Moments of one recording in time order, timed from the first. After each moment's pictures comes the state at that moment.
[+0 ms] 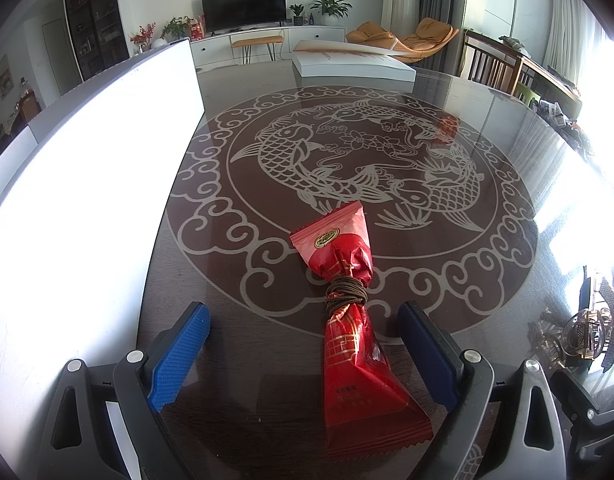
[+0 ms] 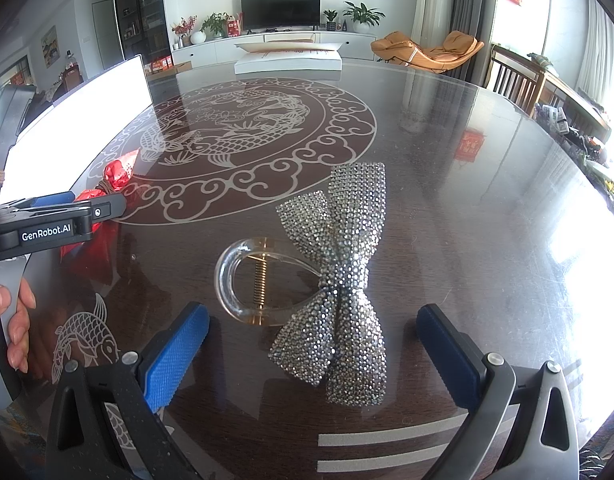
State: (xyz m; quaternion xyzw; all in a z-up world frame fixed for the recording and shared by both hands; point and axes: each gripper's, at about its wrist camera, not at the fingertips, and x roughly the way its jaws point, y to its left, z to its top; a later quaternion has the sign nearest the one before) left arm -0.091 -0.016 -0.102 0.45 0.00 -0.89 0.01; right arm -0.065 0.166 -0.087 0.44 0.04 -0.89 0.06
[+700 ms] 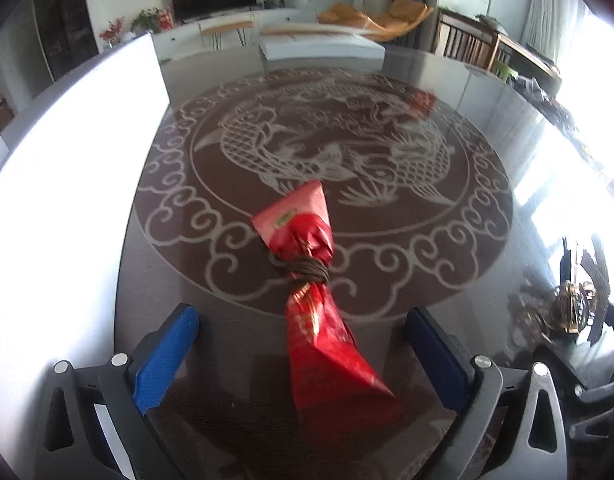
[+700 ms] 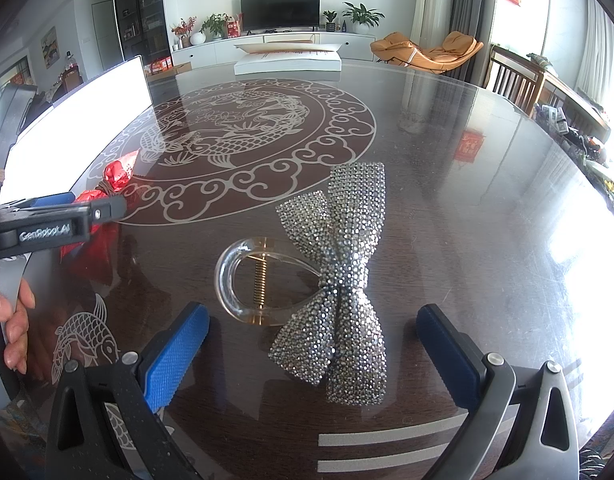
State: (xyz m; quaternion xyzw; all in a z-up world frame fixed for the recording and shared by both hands) left arm -0.091 -0.004 -0.101 0.49 -0.02 -0.87 -0.04; right arm -0.066 0.166 -0.088 0.44 0.04 -0.89 0.06
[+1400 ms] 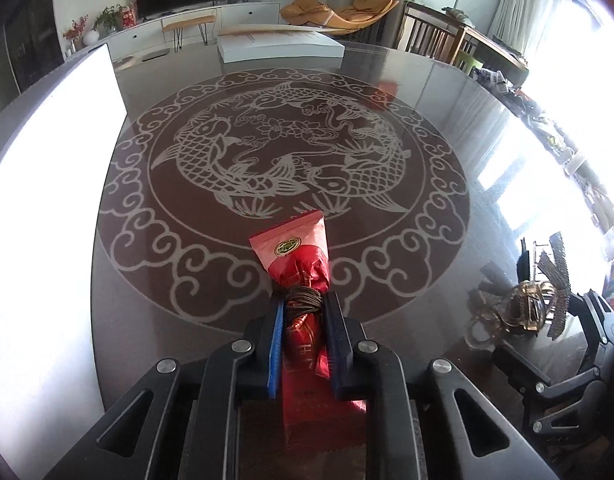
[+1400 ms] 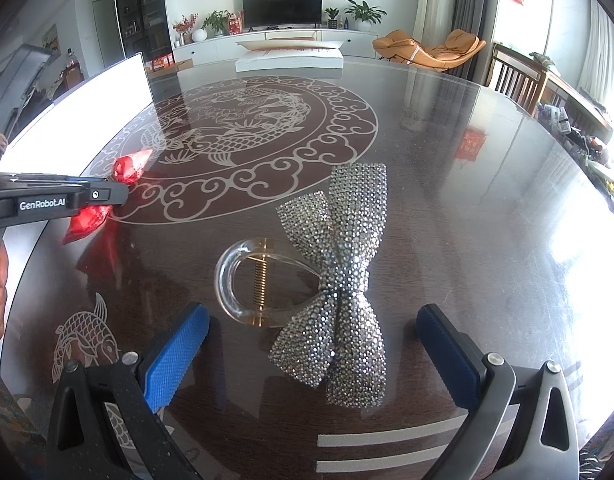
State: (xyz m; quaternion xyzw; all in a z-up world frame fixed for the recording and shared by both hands) left arm -0.089 0.000 -0.079 0.50 0.00 -0.86 -0.11; right arm -0.073 0.166 -0.087 0.46 0.04 -0.89 0.07
